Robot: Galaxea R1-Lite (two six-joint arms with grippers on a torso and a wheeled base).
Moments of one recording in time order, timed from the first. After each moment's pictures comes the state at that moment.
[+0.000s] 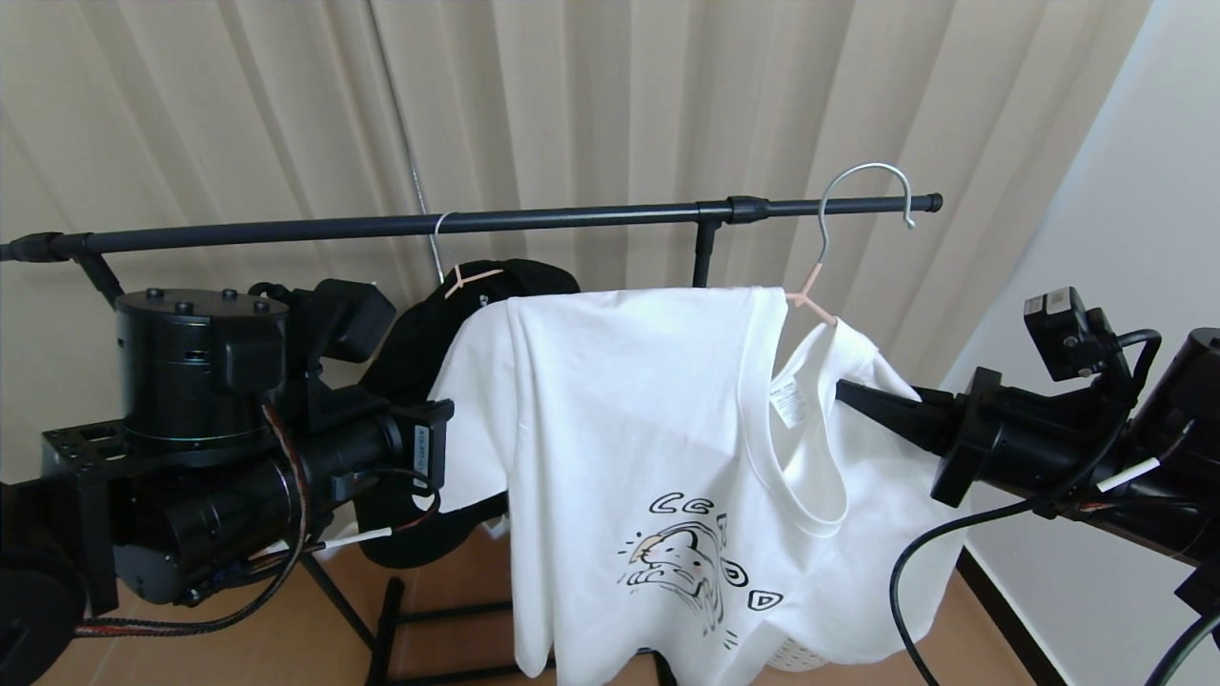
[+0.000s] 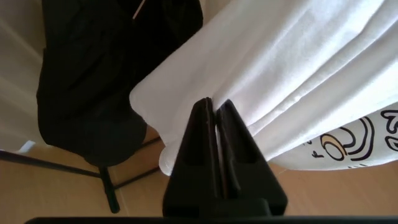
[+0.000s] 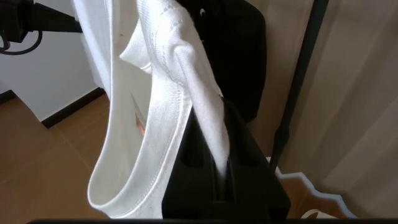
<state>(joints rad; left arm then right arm) -0.52 1.51 -0.71 -0.42 0.20 -0.06 0.23 1.64 -0.45 -1.16 0.63 0.08</state>
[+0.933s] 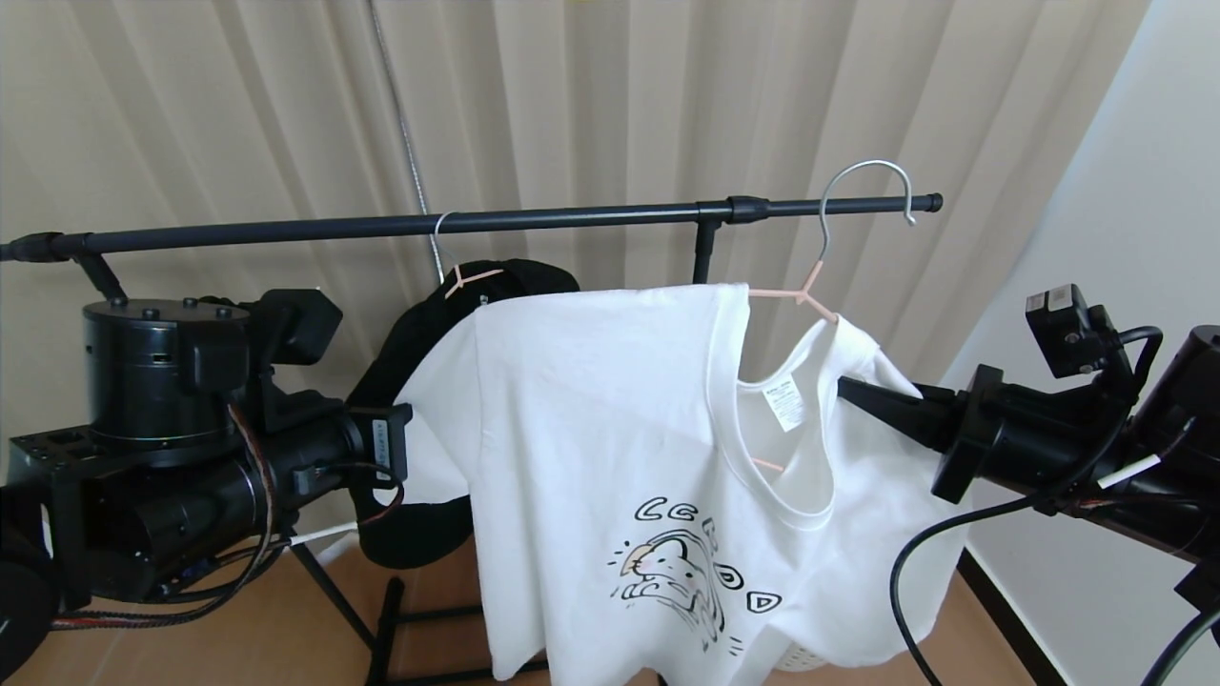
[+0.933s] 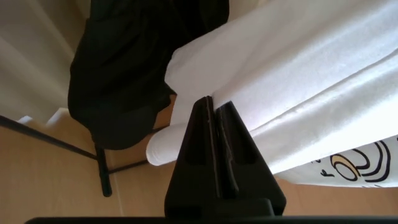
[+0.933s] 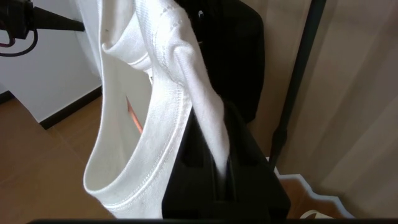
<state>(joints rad) -0.42 1.50 -0.67 -0.42 0.20 -0.14 0.22 1.64 -0.46 -1.16 0.63 0.08</state>
